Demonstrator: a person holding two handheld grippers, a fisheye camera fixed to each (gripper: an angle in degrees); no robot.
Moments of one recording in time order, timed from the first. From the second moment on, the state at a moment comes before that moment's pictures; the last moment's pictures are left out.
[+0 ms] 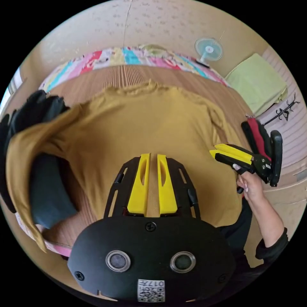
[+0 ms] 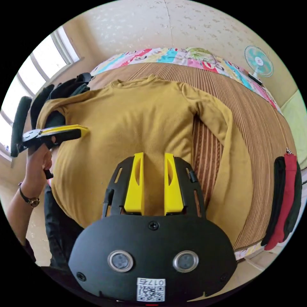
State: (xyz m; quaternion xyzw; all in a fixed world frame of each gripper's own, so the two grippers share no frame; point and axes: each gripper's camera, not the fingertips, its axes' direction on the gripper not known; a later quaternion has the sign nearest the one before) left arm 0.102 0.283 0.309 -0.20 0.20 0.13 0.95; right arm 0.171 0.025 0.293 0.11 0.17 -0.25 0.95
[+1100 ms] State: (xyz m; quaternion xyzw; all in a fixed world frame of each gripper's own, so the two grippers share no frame) left arm 0.118 0.400 0.338 -0.06 0.06 0.18 0.98; right arm 0.265 0.182 0.305 0.20 0.35 -0.20 0.89
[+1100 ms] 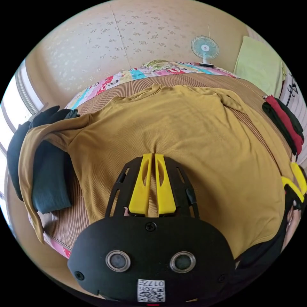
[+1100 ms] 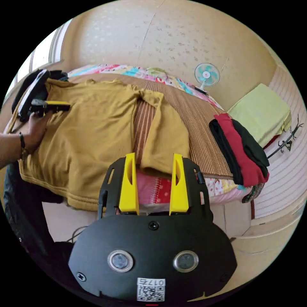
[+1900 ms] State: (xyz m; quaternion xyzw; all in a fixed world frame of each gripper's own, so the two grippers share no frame) left arm 0.042 0.421 0.350 -0.06 0.09 0.16 0.98; right arm 0.071 -0.021 0.201 0.15 -0.24 -0.38 0.88
